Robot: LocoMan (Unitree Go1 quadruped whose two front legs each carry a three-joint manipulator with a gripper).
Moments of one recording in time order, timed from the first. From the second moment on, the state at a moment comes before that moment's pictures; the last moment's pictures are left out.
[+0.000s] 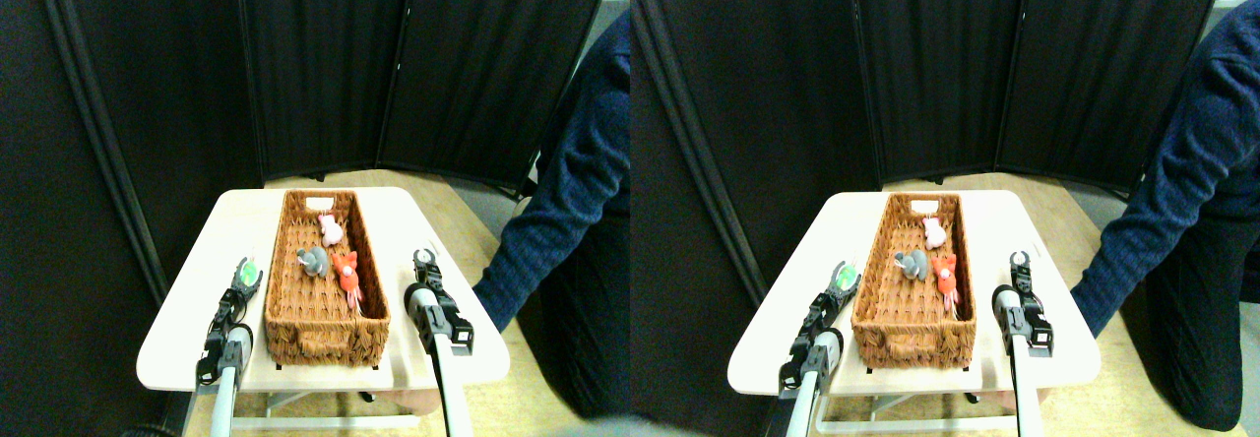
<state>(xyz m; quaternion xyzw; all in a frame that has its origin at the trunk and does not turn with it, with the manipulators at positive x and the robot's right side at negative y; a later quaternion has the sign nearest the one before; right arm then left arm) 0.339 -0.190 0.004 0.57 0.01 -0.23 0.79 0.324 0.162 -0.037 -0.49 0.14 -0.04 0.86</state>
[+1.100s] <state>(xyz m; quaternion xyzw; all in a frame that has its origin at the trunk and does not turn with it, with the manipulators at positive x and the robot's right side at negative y) 0.336 -0.197 -0.004 0.58 0.00 -0.25 0.78 0.344 0.103 0.097 -0.48 0.13 -0.20 0.84</state>
